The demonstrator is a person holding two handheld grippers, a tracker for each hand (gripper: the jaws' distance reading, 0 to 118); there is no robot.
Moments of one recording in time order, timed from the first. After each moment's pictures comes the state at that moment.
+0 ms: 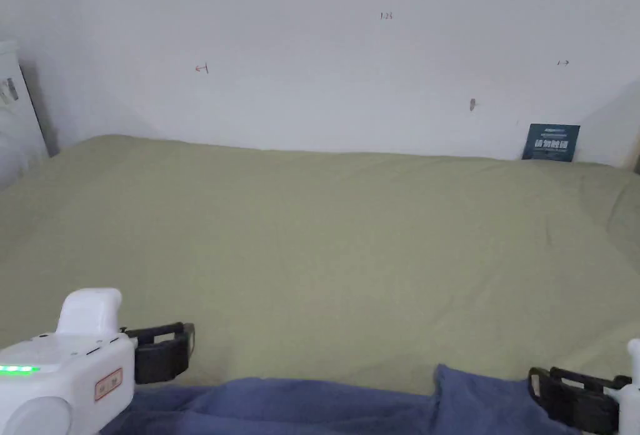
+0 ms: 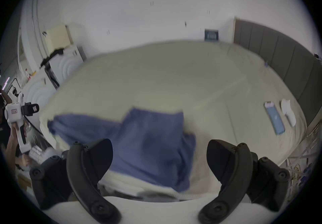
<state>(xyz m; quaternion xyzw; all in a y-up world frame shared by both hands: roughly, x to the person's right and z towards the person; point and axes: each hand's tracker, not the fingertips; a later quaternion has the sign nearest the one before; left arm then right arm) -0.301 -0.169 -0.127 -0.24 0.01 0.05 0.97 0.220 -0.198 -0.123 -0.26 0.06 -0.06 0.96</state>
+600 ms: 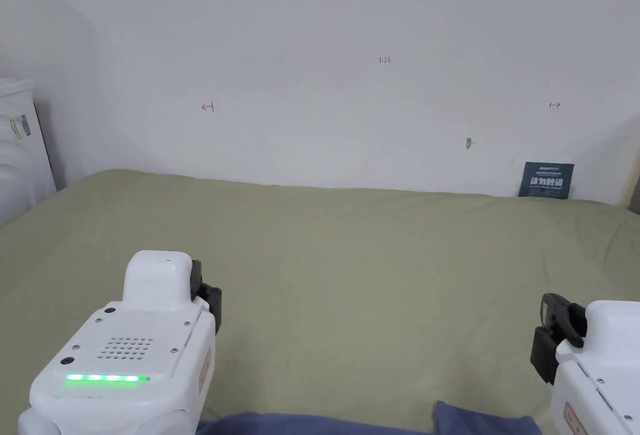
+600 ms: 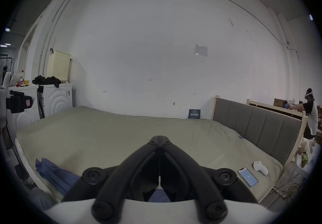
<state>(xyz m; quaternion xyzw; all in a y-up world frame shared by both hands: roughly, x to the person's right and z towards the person) -0.231 -0.130 -0.111 -0.07 0.08 -0.02 0.99 0.137 -0.140 -0.098 -0.04 -0.03 0.03 1.00</state>
